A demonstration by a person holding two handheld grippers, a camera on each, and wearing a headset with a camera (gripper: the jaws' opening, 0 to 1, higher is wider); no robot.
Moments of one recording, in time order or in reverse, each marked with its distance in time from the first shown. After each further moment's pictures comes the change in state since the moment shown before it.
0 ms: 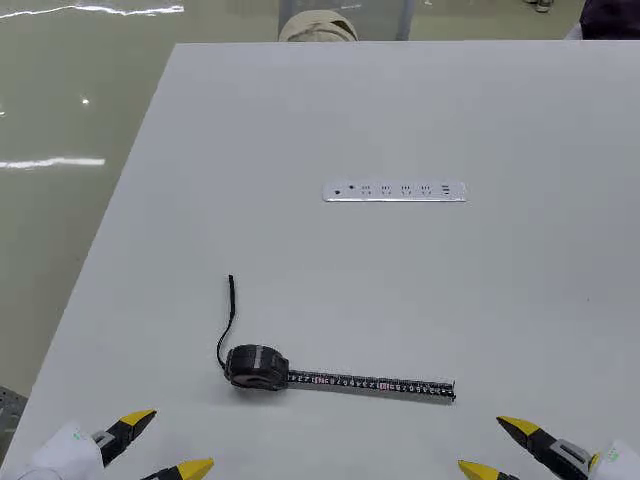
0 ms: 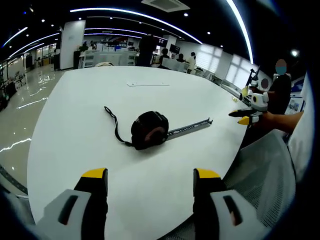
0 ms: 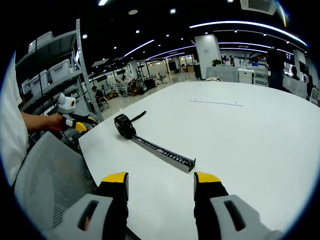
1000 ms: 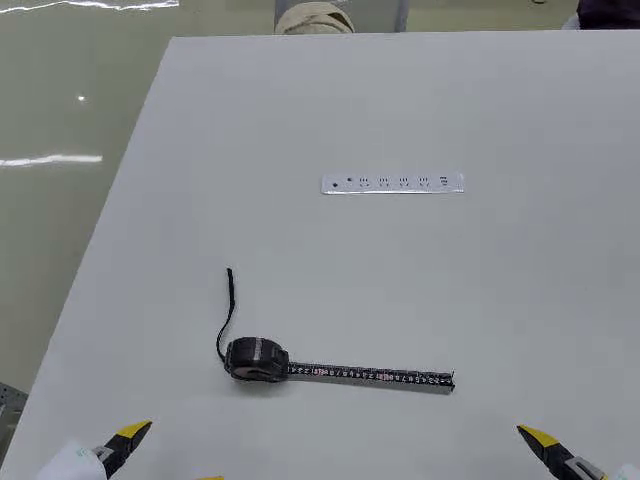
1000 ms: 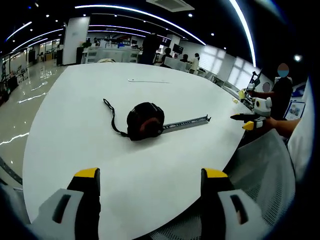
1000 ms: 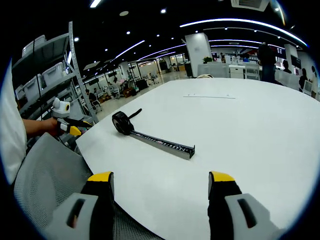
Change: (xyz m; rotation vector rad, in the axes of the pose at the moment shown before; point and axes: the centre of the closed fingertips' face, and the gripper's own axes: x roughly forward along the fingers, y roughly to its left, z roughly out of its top) left arm -0.002 -0.012 -0.018 -0.036 0.014 0.005; right arm -0.013 0.008 -0.019 0.056 0.000 -0.059
